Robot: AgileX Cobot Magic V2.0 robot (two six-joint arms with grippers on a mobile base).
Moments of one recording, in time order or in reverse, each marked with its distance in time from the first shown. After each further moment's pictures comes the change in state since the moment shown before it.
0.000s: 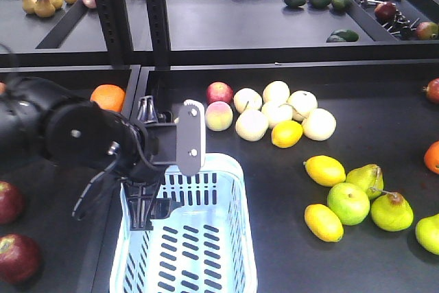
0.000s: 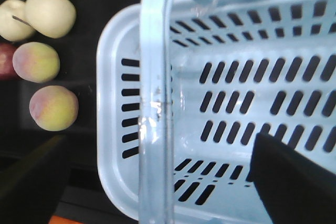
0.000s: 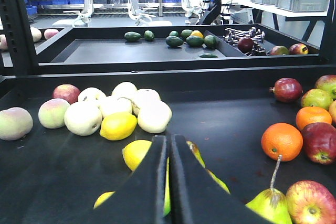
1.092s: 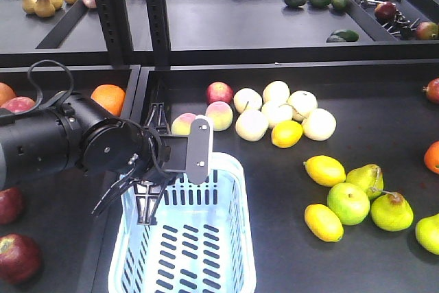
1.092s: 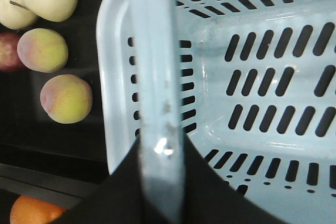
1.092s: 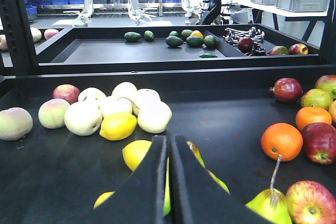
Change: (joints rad) left arm 0.000 0.095 0.000 0.151 -0.099 -0.049; right arm 0.000 0.000 0.000 0.000 0.000 0.000
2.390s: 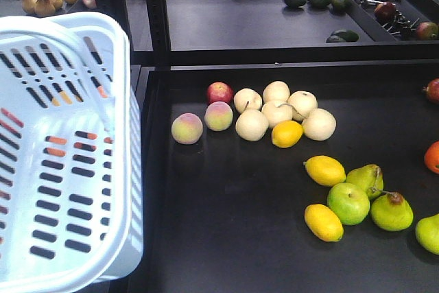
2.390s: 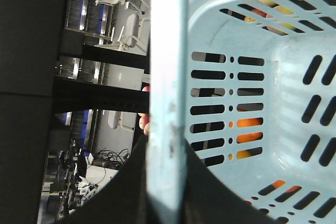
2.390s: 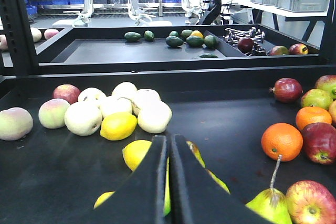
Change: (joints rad) left arm -0.002 -0.826 -0.001 0.358 0.219 -0.160; right arm 0.000 0.000 0.000 0.000 0.000 0.000
